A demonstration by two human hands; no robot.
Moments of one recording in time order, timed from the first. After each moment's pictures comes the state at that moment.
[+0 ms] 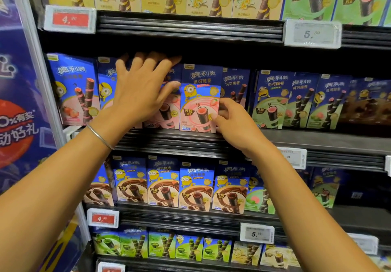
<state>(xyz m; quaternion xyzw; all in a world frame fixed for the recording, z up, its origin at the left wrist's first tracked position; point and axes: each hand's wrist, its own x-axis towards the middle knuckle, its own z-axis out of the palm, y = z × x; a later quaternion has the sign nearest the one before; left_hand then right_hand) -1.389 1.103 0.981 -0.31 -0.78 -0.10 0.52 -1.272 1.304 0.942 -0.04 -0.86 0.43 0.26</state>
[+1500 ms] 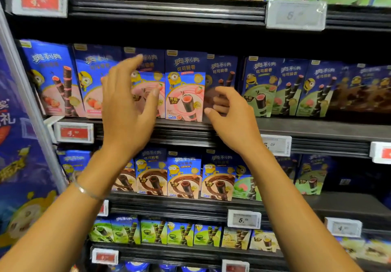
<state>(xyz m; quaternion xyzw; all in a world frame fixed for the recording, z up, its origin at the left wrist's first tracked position) -1.324 1.110 0.921 -0.34 -0.68 -0.44 0.47 -1.239 1.312 0.928 -0.03 -0.84 0.40 0.37</state>
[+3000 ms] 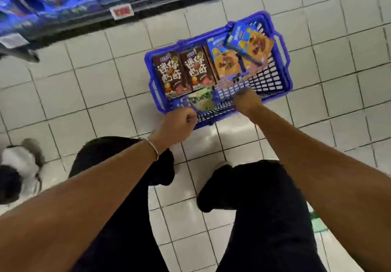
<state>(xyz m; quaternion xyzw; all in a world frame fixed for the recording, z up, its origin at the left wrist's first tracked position) -0.760 1.208 0.033 -0.31 -0.80 -0.17 -0.49 -0.645 1.408 0.021 -0.57 -0.66 0.43 -0.24</state>
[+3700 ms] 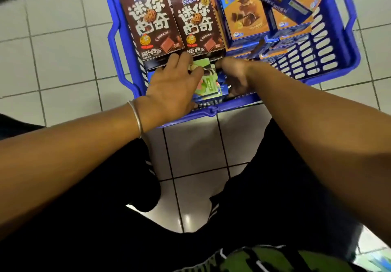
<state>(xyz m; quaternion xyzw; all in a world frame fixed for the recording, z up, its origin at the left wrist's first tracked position) -0.747 1.249 -0.142 -0.54 -0.83 0.07 -0.15 -0.686 1.438 -0.198 -0.50 -0.52 0.62 -0.31</state>
